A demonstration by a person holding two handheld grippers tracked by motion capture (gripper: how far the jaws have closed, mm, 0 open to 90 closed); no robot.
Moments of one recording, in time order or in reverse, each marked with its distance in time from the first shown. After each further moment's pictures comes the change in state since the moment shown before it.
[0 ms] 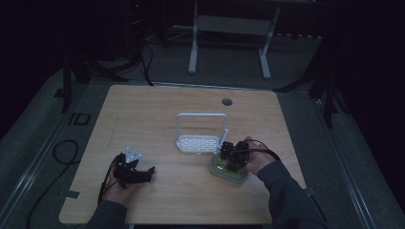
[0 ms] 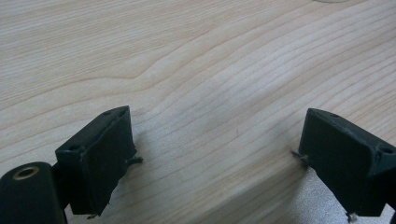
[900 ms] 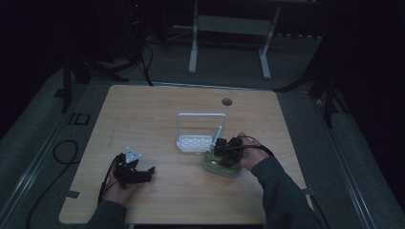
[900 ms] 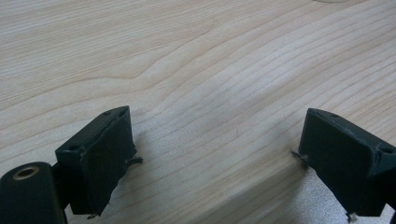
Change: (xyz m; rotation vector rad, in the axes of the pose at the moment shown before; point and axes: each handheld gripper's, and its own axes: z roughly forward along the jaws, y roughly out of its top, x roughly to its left) left arm 0.000 0.000 0.000 0.000 0.001 0.001; right arm -0.002 0.021 -0.004 -0.047 -0.025 -0.055
